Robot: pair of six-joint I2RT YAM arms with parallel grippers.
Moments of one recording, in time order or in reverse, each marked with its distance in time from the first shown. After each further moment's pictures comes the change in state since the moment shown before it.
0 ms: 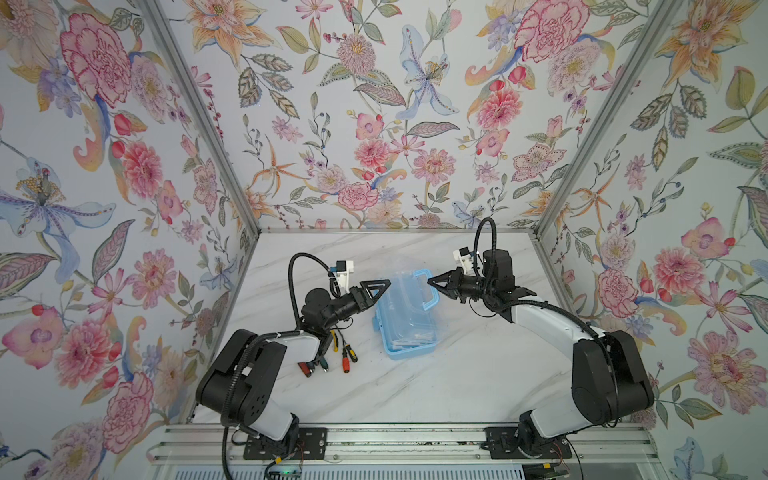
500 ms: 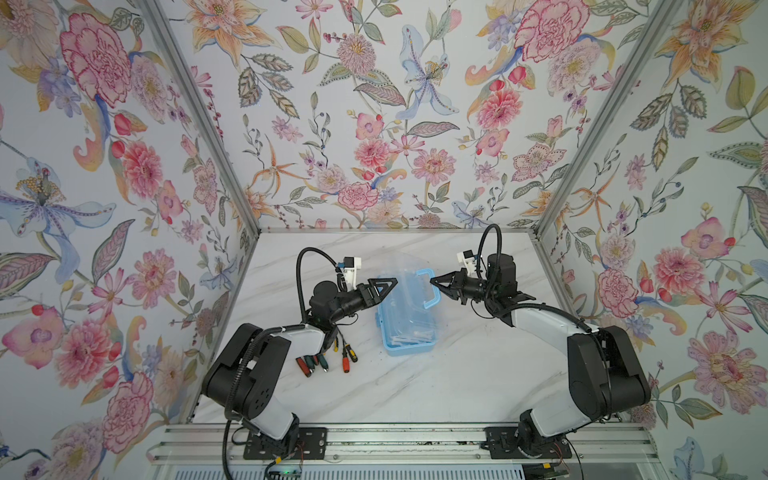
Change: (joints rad) left arm -0.024 0.037 0.063 -0.104 -0.009 0.089; right arm -0.042 0.032 -0.067 0.156 -0.039 0.093
